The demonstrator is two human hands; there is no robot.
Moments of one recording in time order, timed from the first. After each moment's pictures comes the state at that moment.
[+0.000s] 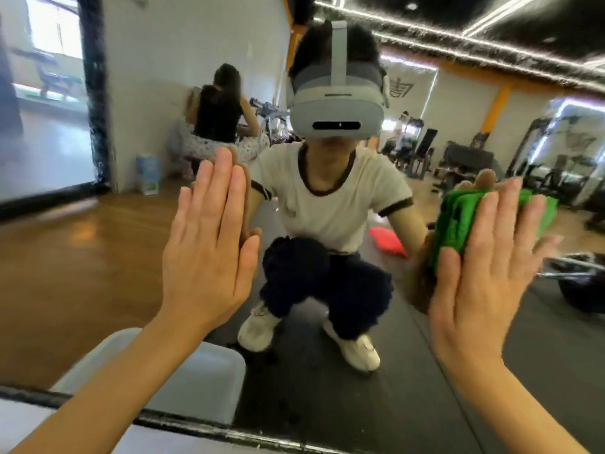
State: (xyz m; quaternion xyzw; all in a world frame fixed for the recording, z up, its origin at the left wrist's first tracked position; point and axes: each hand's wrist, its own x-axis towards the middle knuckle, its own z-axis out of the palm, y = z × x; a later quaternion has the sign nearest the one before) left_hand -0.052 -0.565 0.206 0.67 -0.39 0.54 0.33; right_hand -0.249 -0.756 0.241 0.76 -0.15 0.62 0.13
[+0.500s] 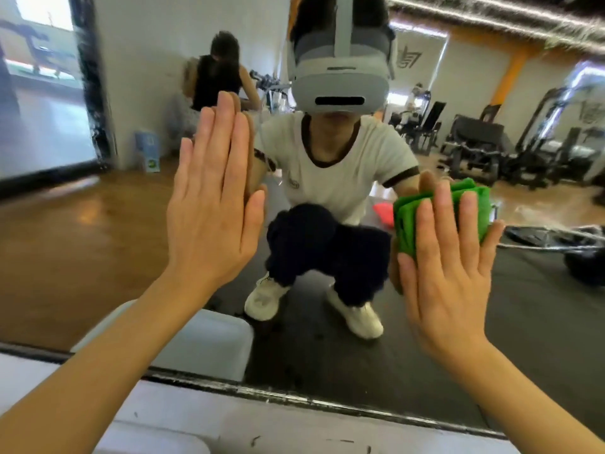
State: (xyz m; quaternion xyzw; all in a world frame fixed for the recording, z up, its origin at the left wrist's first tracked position) left_hand -0.056 -0.565 0.208 0.66 -0.38 0.56 0.33; right_hand -0.248 -0.756 0.195 0.81 -0.07 0.53 0.25
